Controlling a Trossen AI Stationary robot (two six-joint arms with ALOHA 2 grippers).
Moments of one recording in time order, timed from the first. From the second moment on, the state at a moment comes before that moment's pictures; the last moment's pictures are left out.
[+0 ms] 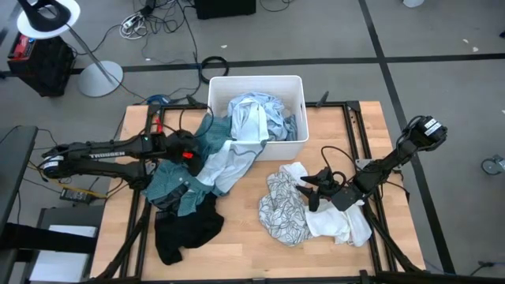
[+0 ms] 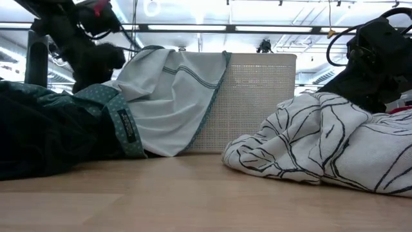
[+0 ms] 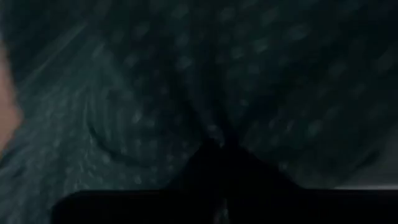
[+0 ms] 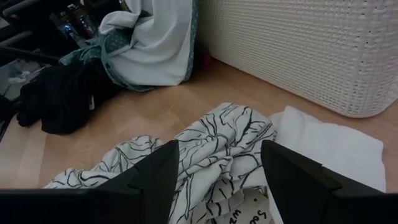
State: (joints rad) left arm 0.28 0.93 0.58 -0.56 -0.03 -0.45; right arm 0.62 1.26 0.24 0.44 0.93 0.90
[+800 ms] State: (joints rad) left arm 0.28 0.93 1.11 -0.51 0.00 -0.32; right arm 0.62 1.26 0.24 0.44 0.94 0.89
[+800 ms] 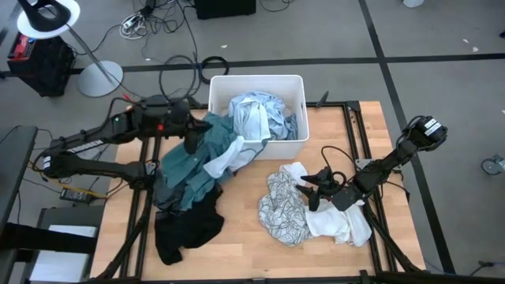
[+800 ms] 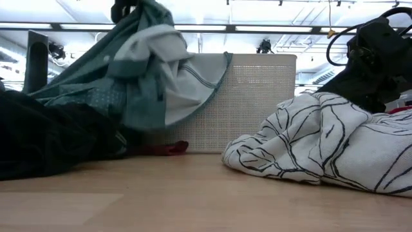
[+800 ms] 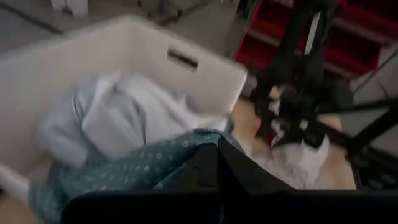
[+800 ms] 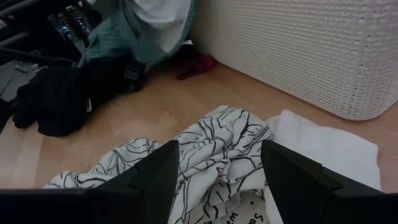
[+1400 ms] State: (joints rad) left arm 0.29 1.33 1.78 -0.51 -0.02 -0.09; right arm 0.61 1.26 0.24 0.44 0.95 0.87
